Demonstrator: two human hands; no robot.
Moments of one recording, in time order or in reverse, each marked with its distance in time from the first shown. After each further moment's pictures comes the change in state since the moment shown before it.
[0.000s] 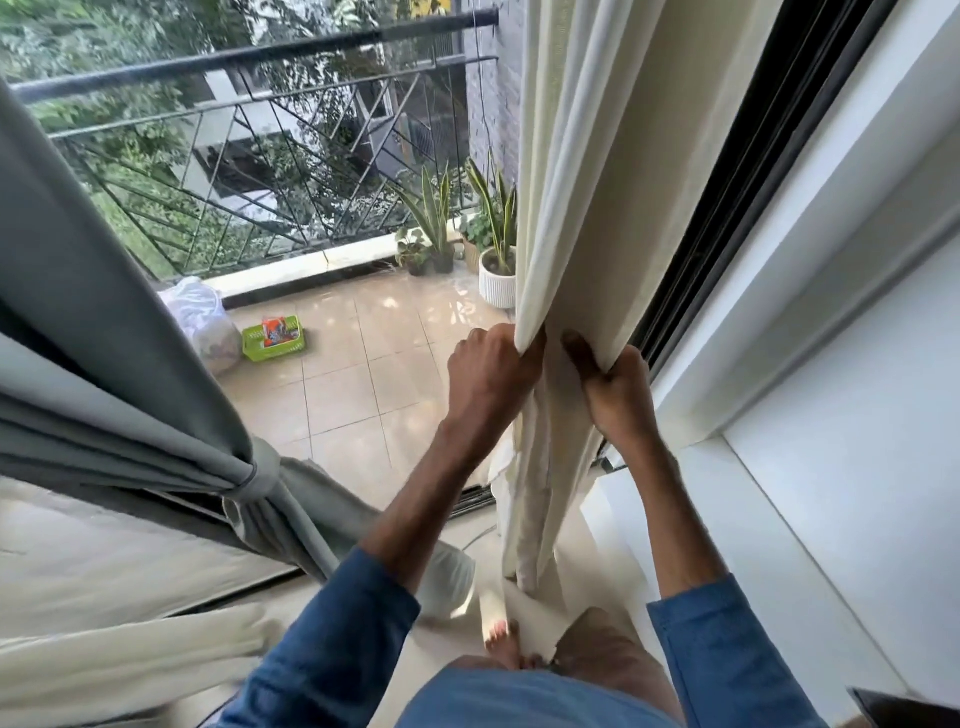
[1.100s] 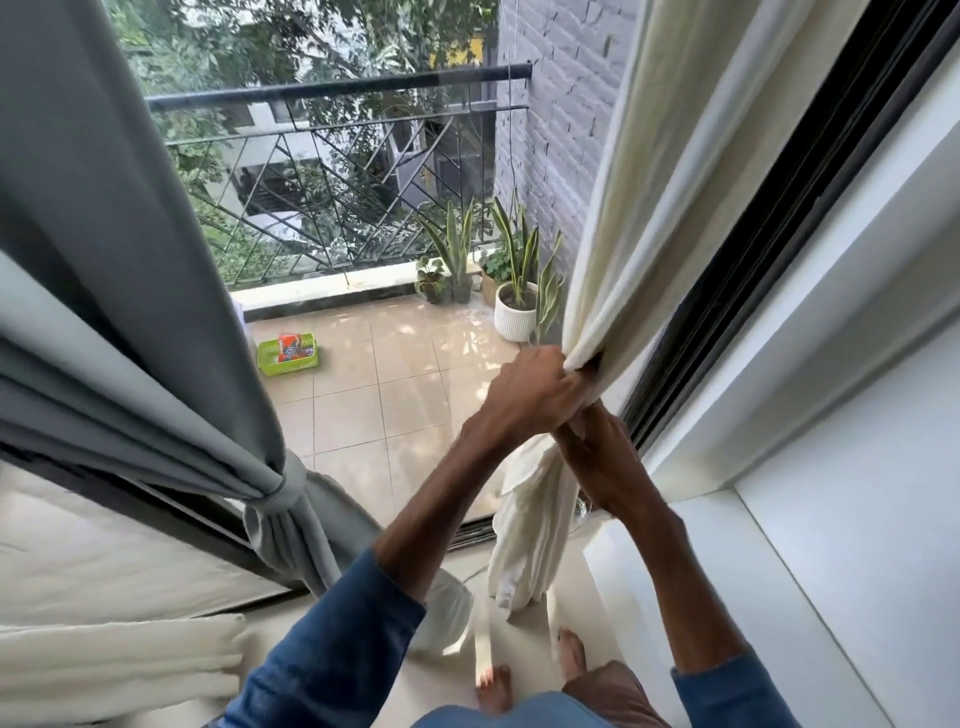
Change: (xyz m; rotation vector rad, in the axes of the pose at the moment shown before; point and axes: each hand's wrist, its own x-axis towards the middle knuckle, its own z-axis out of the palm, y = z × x) left_hand 0.010 0.026 -0.042 -0.133 -0.391 0.020; right_hand -0.031 -0.020 0.019 -0.111 -0.355 -0.155
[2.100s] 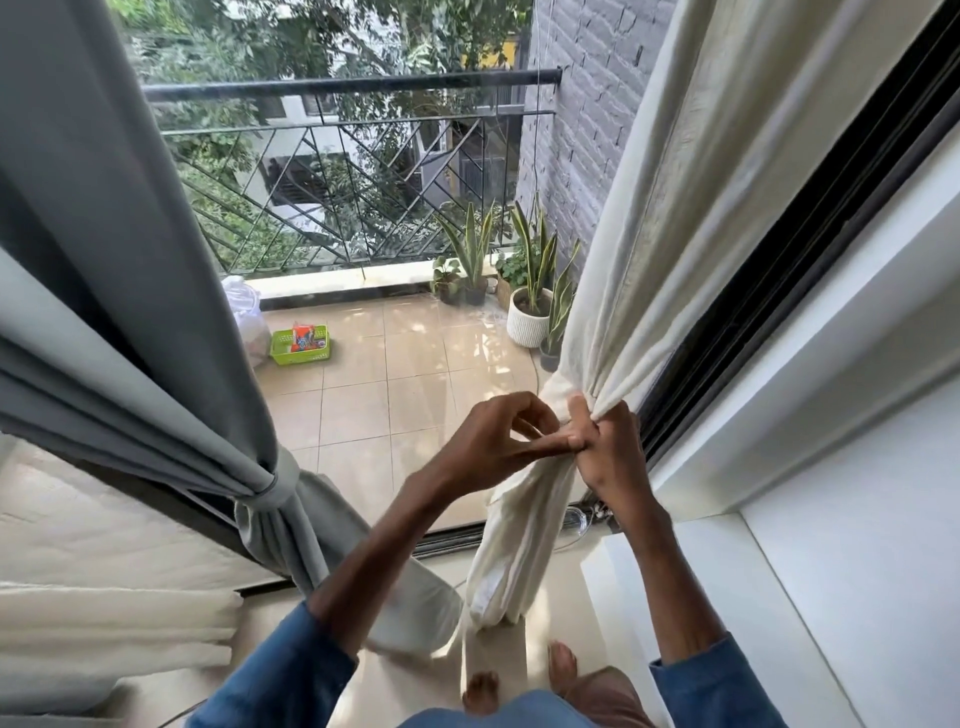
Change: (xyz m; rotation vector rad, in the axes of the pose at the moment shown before) left_hand -0.009 -0.084 0.033 -0.330 0.008 0.158; right_hand 0.028 0.001 -0.002 -0.065 0.209 0.086
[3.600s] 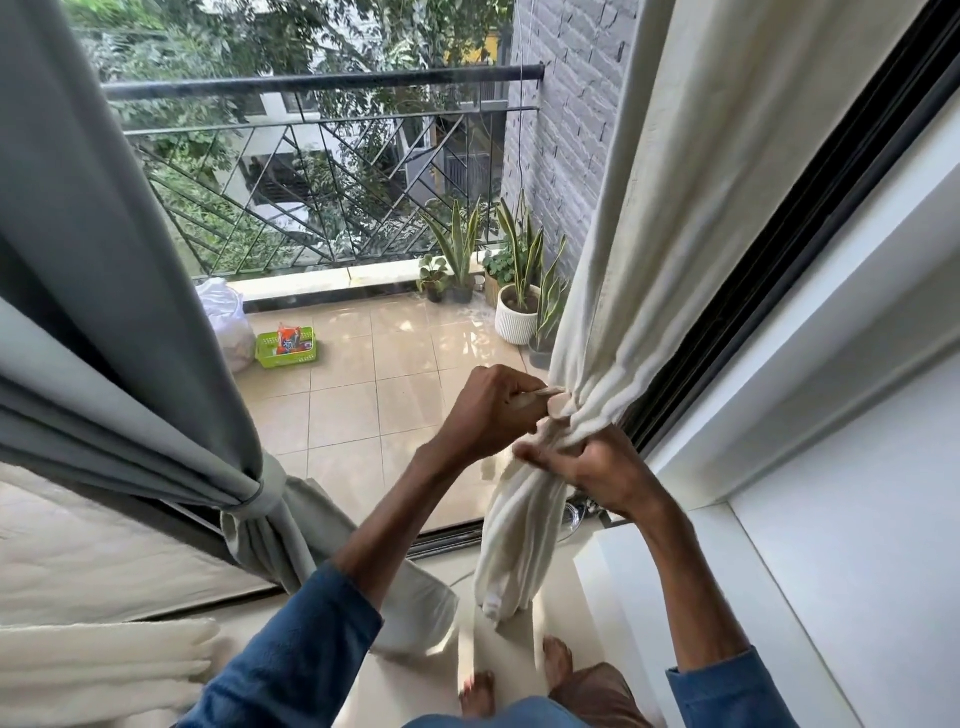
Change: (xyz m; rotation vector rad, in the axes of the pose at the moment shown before) left_hand 0.041 0.000 -0.001 0.105 0.134 0.164; right_hand 0.002 0.028 -0.014 -0.047 -0.401 -0.021
